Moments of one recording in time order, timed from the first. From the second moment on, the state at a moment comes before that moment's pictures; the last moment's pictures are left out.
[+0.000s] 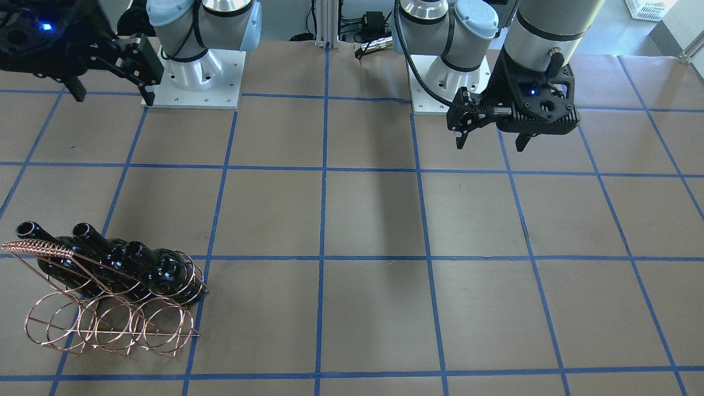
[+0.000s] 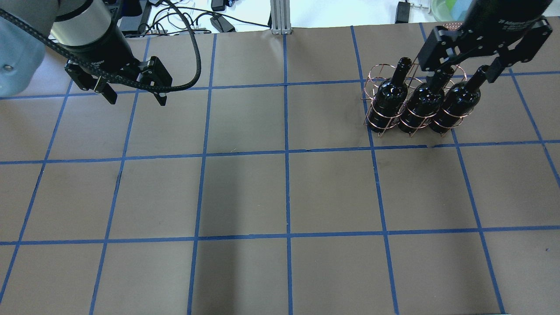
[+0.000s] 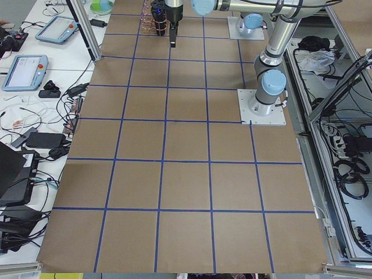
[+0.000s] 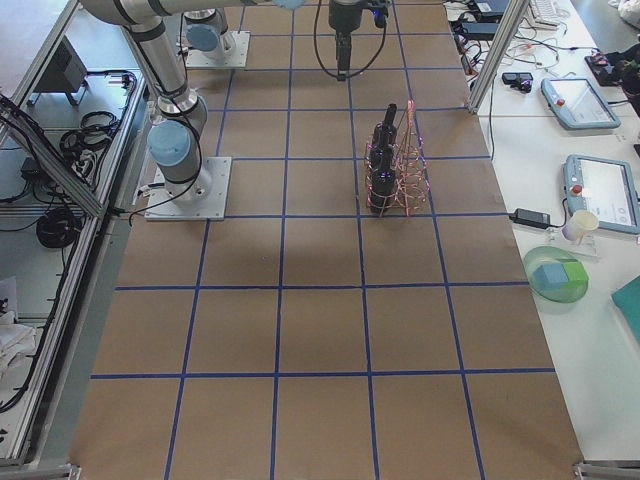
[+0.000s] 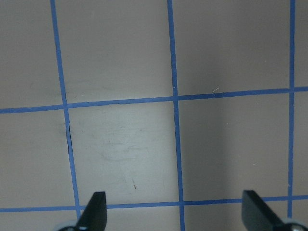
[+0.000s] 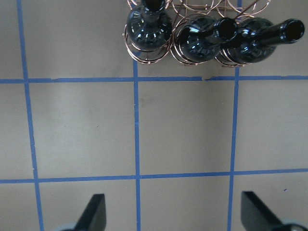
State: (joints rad) left arm -1.57 -1.58 -1.53 -1.58 1.62 0.06; right arm 1.55 -1.61 1.43 -1.38 -1.63 0.00
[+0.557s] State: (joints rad) left arm -1.57 -1.57 -1.53 -1.58 1.62 0.06; right arm 1.62 -1.60 1.43 -1.44 -1.63 0.09
